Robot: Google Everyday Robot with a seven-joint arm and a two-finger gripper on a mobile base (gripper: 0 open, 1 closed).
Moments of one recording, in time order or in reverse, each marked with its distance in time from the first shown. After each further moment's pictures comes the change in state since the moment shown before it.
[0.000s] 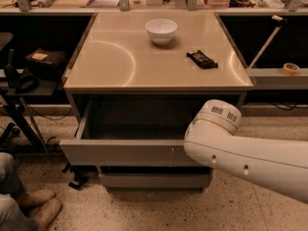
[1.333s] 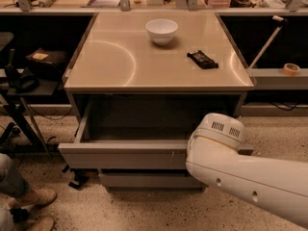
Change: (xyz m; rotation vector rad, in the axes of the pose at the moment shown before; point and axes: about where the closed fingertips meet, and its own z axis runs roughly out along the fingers) arm 0.017 0.016 -0.024 0.050 0.036 0.005
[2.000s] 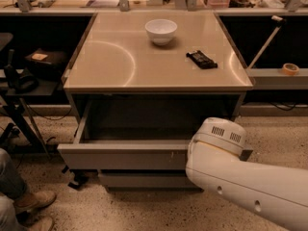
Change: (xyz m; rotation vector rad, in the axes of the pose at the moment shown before) arm 0.002 0.008 -0.009 0.004 0.006 0.004
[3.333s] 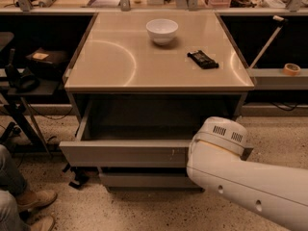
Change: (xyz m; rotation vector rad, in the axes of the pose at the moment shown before) arm 0.000 -0.002 -0.002 0.000 0.000 0.000
